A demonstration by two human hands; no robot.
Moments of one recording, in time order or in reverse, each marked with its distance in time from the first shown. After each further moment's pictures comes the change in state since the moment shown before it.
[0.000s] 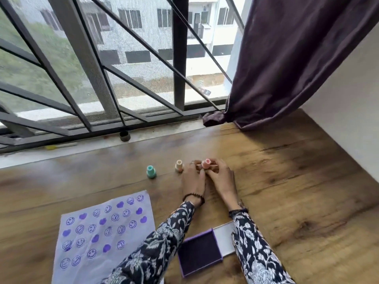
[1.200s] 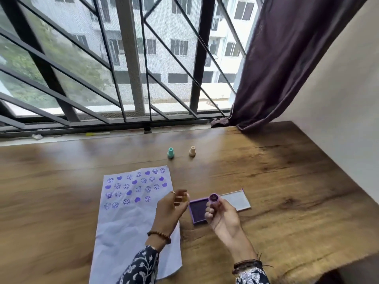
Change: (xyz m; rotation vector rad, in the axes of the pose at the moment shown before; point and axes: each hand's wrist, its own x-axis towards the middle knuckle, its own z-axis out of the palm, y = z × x) left_hand -0.168 -0.066 -0.120 -0.127 -0.025 0.169; right_hand -0.203 -0.056 -0.021 1.354 -0.161 0.773
